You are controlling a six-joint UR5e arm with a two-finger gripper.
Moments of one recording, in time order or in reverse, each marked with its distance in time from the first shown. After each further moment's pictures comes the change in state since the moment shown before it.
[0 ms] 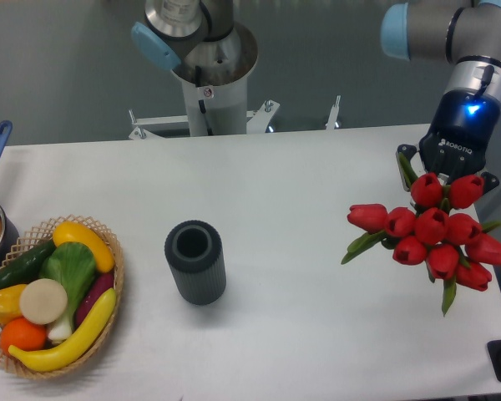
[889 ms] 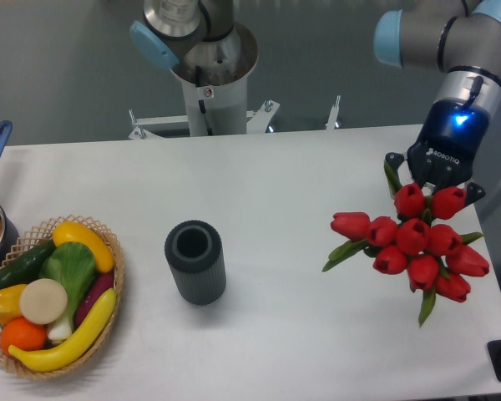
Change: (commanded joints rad) arm -0.055 -0.009 -0.006 0.005 -0.003 0.009
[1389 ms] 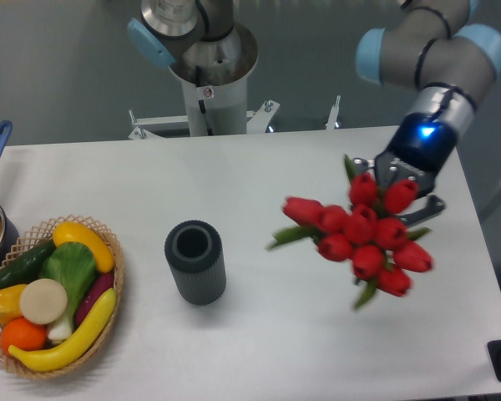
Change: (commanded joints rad) arm -0.057 0.021 -0.175 0.048 -0.359 0.124
